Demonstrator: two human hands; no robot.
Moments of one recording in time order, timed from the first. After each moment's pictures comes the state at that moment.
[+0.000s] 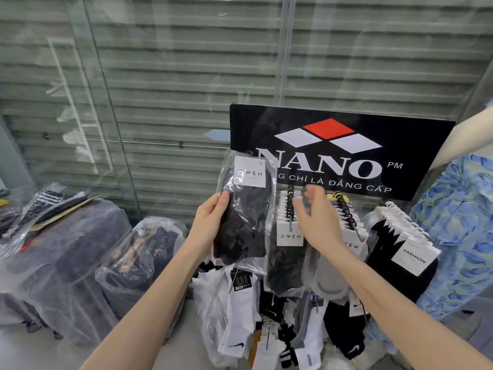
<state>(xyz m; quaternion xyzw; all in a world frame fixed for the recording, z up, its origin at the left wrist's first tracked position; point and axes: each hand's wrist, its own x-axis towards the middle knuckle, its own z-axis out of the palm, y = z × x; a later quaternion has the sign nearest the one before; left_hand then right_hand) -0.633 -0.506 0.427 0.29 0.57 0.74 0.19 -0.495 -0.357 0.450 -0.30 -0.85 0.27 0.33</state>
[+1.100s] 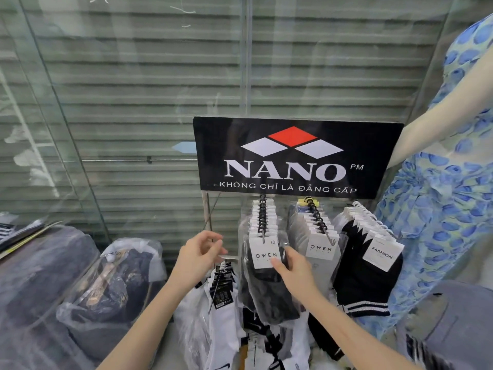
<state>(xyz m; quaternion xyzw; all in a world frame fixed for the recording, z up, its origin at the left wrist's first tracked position) -0.628 -0.492 0.394 0.34 0.74 0.56 0.17 -0.475 -0.337 0.346 -0.30 -0.79 0.45 0.29</state>
